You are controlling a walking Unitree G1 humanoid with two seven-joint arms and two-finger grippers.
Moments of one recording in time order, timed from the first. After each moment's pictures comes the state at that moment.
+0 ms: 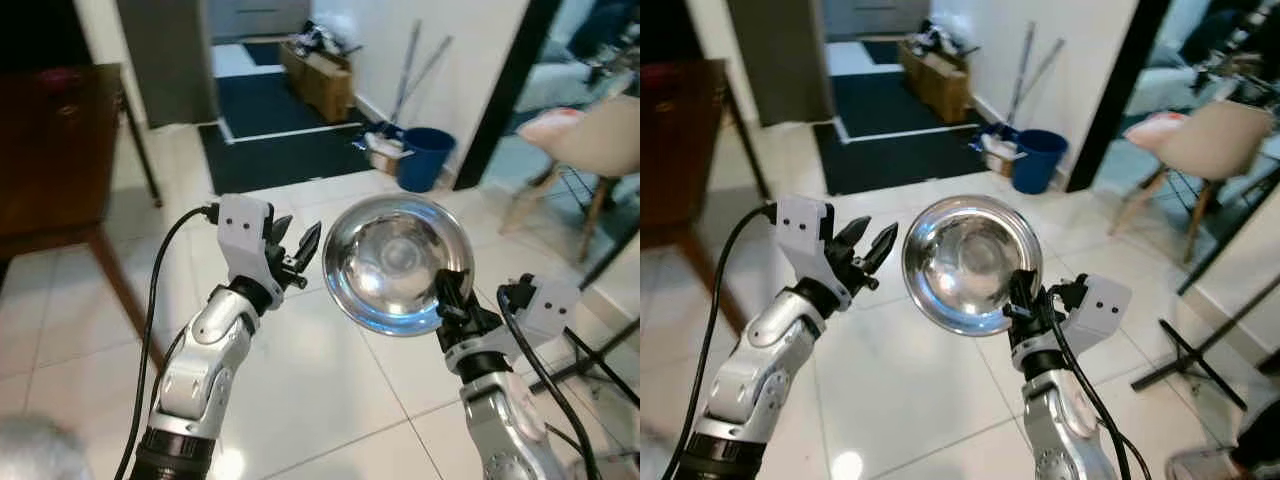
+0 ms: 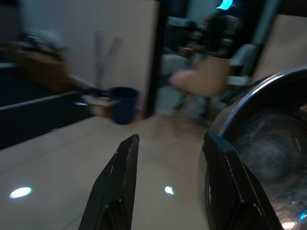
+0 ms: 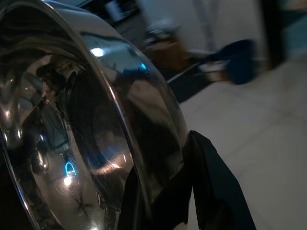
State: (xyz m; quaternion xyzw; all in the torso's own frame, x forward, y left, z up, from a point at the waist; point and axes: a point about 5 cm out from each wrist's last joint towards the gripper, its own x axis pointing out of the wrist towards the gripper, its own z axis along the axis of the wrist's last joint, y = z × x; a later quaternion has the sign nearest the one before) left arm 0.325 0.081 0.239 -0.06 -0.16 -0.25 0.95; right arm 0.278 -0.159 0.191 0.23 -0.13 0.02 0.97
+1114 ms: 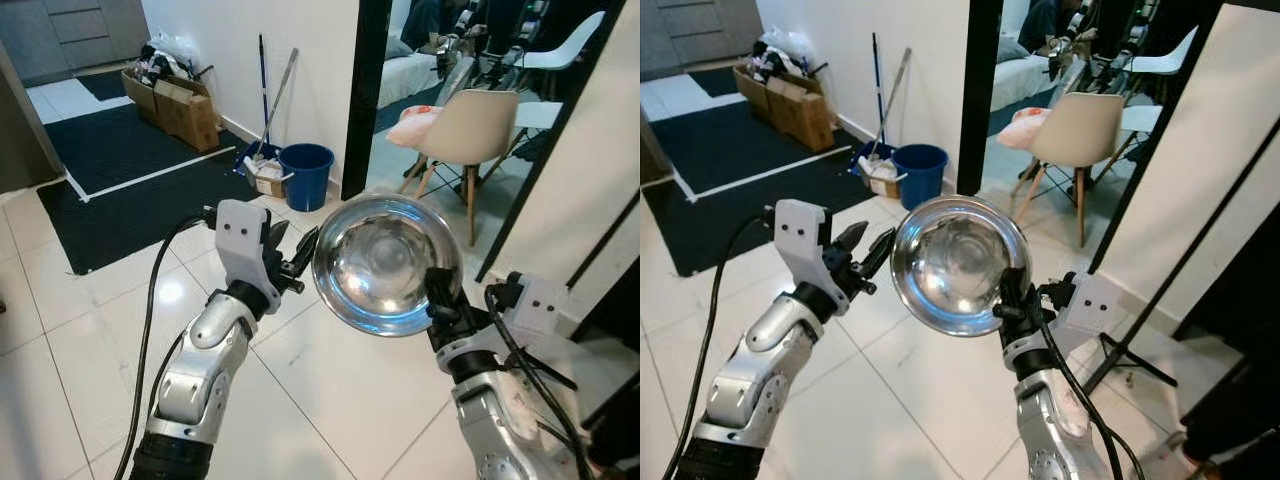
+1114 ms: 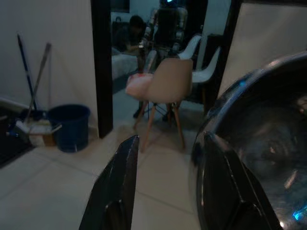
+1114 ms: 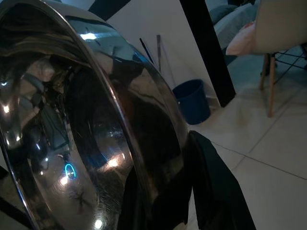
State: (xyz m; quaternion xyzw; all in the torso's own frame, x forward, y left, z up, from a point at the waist) left arm 0.325 0.084 0.232 -0.06 -0.15 -0.24 0.96; right arm 0.280 -0.151 0.192 0.22 -0.13 0.04 0.97
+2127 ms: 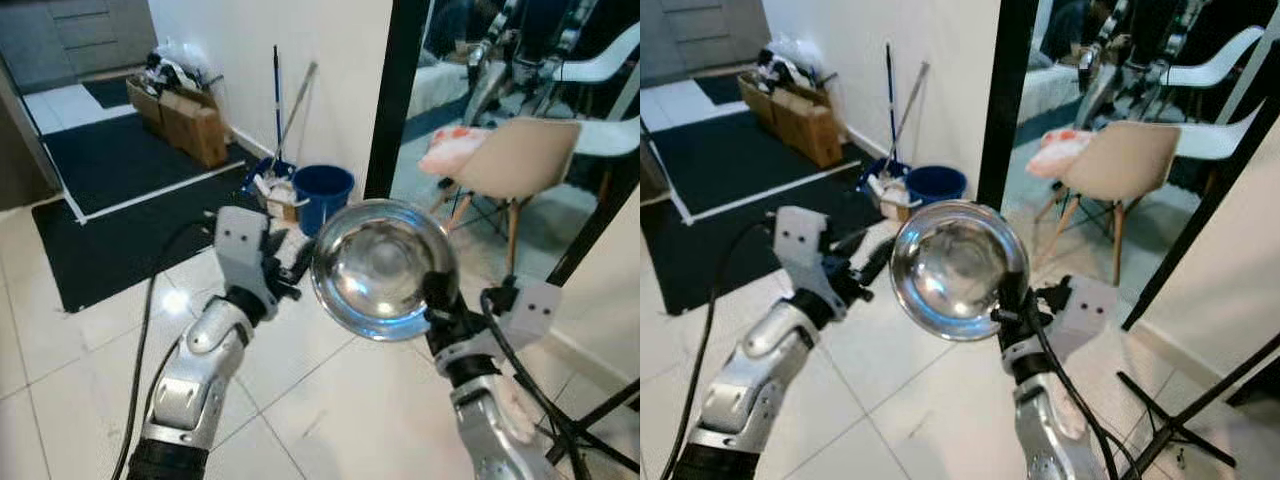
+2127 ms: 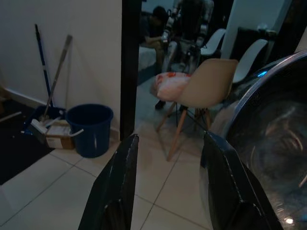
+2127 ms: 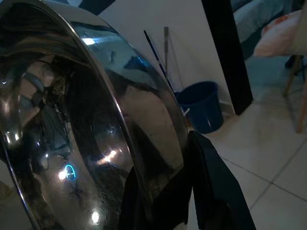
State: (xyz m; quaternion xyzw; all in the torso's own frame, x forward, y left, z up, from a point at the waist) left arm 0.325 0.091 0.228 -0.06 -0.14 -0.23 0.96; right arm 0.278 -0.147 0.189 0.21 -0.12 0.05 0.97
